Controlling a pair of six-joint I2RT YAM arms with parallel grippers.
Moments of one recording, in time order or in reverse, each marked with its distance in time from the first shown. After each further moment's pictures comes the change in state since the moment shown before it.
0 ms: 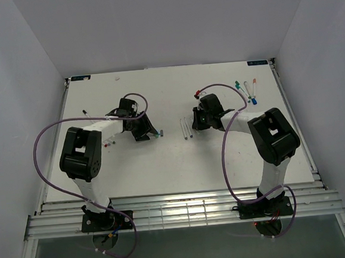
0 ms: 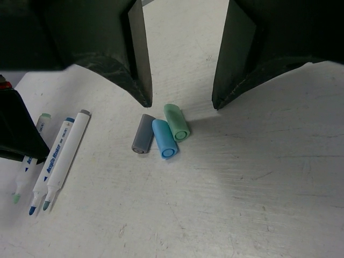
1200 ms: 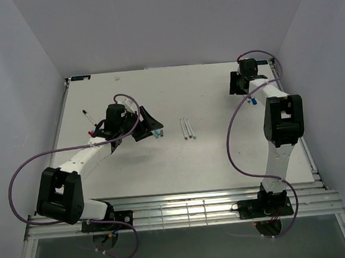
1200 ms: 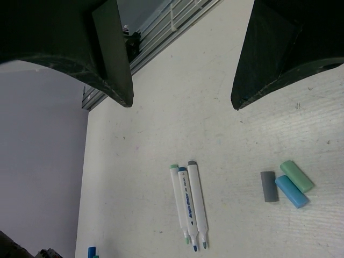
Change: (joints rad) left arm -0.042 -0.467 -0.273 0.245 0.145 -0.106; right arm -0.427 0.205 0.527 -0.309 0.184 -0.196
